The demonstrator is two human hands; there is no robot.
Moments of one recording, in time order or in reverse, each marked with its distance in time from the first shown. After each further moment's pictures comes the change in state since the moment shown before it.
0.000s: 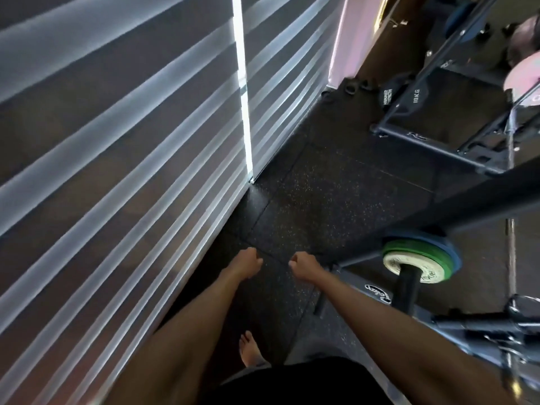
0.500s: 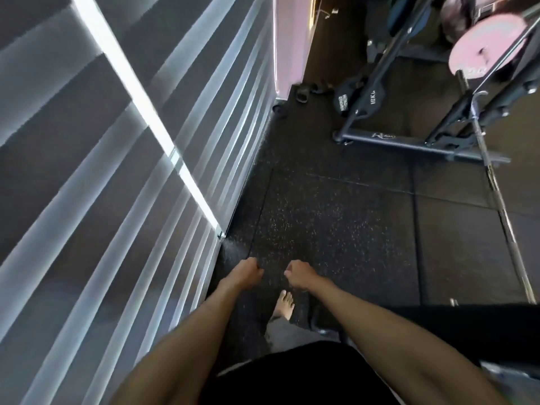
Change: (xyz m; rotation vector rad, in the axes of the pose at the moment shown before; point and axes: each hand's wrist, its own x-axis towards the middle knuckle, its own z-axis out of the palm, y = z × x) left_hand 0.283 0.165 -0.157 0.241 -0.119 0.167; right_hand 0.258 -0.050 -0.192 0.195 -0.008 0.169
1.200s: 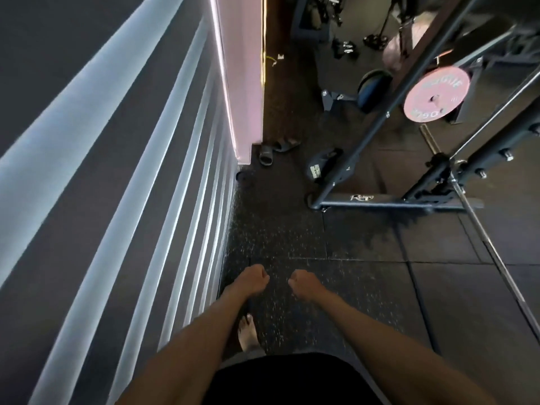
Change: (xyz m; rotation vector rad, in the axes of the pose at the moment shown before) left_hand 0.441 0.199 -0.334 0.036 -0.095 0.198; right_hand 0.353 -0.157 -0.380 0.089 0.159 0.113
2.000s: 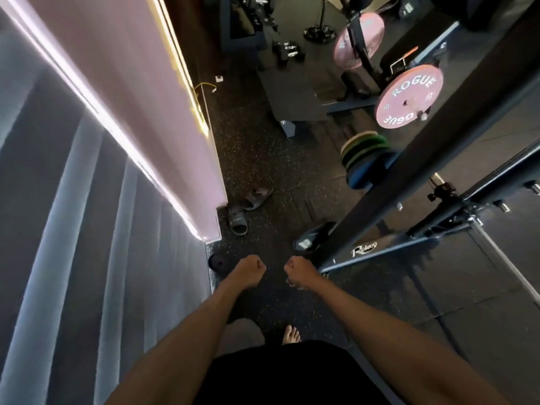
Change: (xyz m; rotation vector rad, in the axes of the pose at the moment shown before) left_hand 0.484 0.243 -0.338 0.101 -0.102 0.132; right_hand 0.424 -0.129 -0.402 0.334 0.125 0.130
